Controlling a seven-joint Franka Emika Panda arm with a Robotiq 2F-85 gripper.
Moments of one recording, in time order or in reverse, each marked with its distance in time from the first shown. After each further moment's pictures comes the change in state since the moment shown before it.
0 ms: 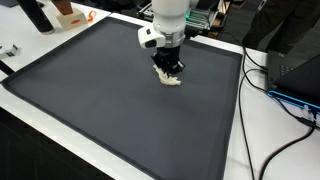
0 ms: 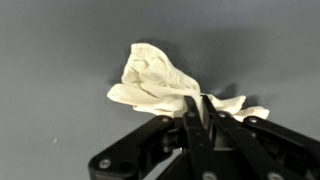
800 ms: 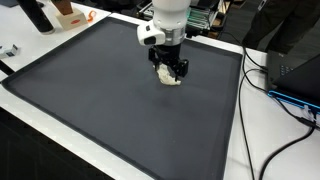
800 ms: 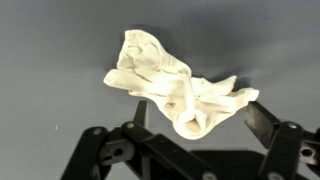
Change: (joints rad) arm 0.018 -0.007 -0.017 0.021 -0.001 0.000 0.036
